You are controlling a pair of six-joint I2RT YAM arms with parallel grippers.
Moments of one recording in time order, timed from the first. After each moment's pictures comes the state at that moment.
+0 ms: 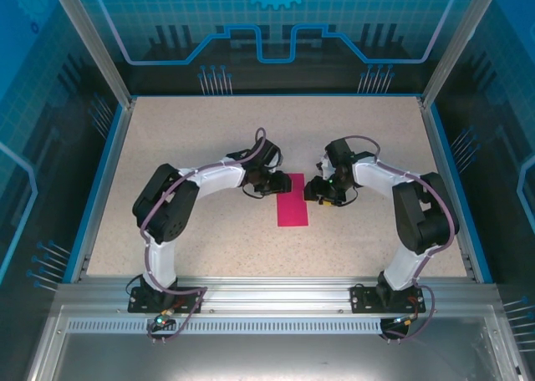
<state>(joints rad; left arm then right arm) -0.59 1.97 1.29 -0.40 0.32 -0.66 0.33 1.74 1.05 -0.67 -0.41 0.40</state>
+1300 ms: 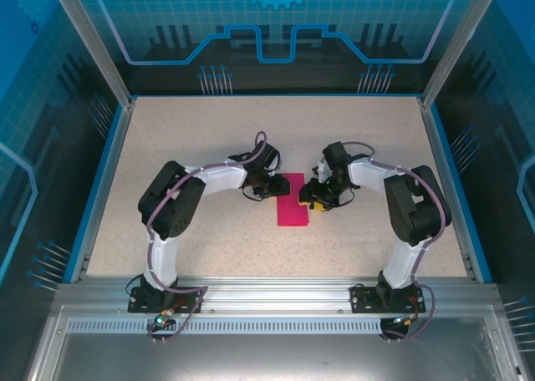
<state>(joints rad) -0.58 2.01 1.27 -0.36 0.33 -0.66 0.33 1.82 1.05 -0.61 -0.58 0.49</state>
